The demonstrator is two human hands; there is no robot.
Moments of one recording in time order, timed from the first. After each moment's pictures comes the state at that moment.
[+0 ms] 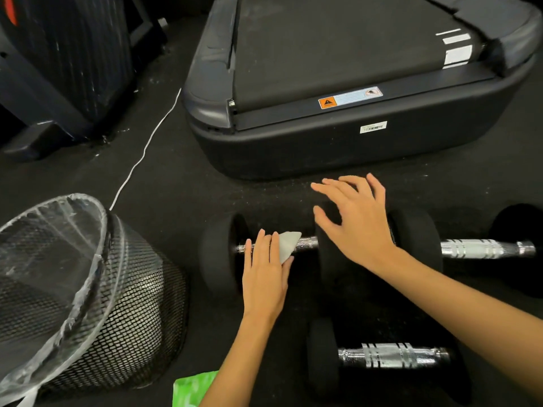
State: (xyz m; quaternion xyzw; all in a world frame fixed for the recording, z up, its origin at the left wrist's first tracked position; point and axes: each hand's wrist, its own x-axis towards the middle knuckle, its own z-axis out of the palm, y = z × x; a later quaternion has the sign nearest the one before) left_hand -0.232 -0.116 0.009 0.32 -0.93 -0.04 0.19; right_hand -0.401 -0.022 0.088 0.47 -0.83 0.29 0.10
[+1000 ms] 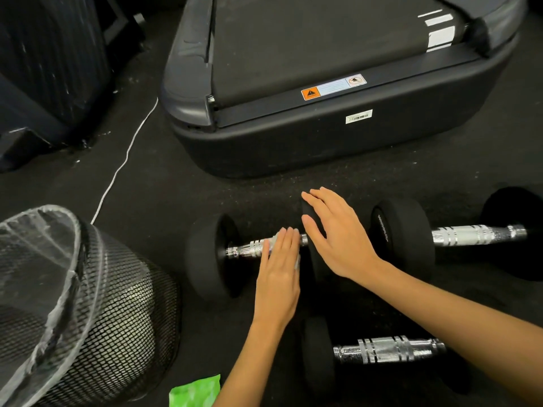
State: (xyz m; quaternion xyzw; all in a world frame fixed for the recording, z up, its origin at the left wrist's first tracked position) left_hand -0.246 -0.097 -0.006 0.21 -0.95 -0.13 0.19; right_hand -0.390 -0.019 0.050 0.47 -0.82 0.34 -0.03
